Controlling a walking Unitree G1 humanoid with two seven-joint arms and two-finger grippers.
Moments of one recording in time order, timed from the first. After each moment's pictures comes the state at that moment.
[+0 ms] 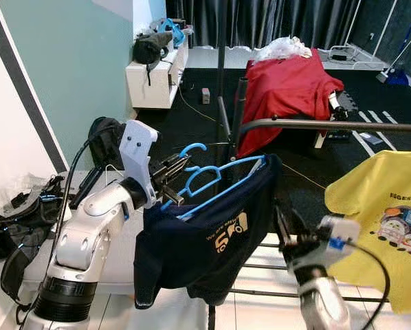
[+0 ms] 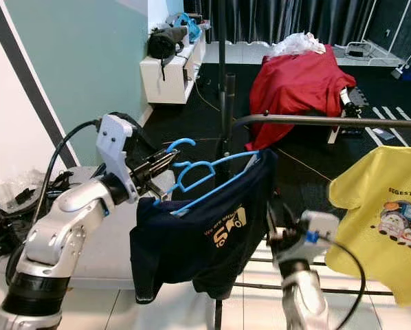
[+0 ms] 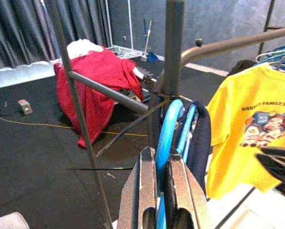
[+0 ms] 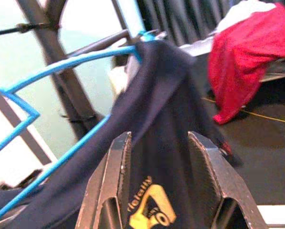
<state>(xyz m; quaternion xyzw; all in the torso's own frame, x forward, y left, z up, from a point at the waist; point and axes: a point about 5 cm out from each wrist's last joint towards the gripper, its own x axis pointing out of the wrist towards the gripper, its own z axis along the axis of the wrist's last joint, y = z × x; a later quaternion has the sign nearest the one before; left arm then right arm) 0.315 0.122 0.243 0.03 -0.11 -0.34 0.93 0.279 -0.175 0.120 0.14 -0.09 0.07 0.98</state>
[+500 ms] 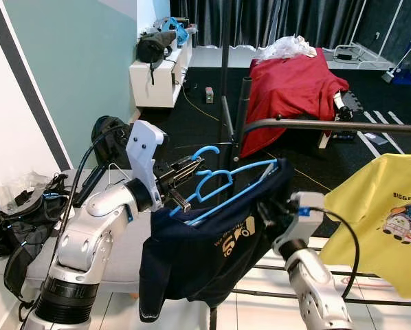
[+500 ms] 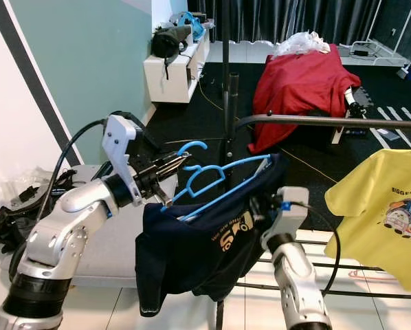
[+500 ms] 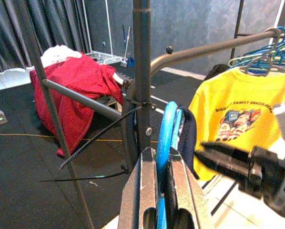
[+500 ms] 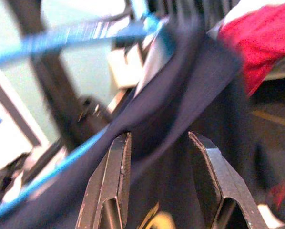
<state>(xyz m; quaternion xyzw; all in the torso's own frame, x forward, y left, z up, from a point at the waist) 0.307 0.112 0.246 0.02 -0.12 -0.39 0.91 0.315 -0.179 0.131 0.10 -0.09 0.05 0.99</state>
